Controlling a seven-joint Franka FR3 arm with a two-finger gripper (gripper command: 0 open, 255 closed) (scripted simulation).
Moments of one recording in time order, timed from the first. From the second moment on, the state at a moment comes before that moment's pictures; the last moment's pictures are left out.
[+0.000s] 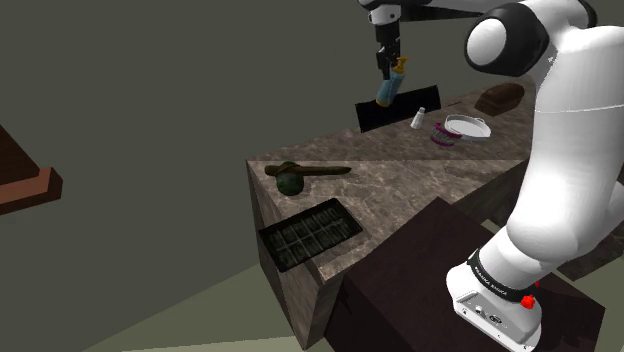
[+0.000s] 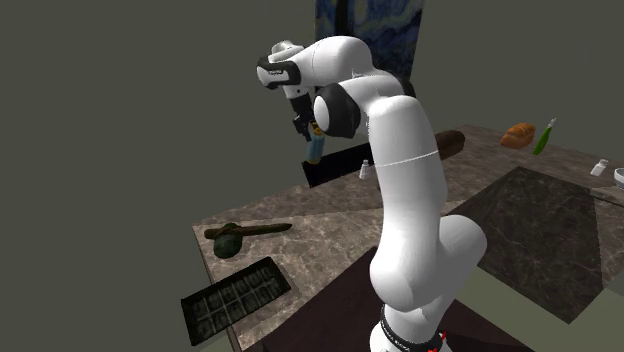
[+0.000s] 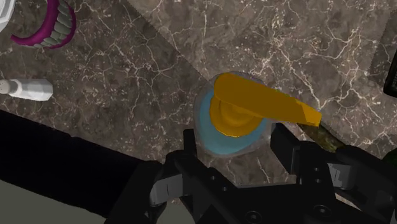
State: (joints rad) arm -0.18 0.53 -0.16 -1.14 -0.19 1.43 -0.58
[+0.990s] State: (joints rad) arm -0.42 0.72 -0.23 -0.86 -0.17 1.43 -0.86
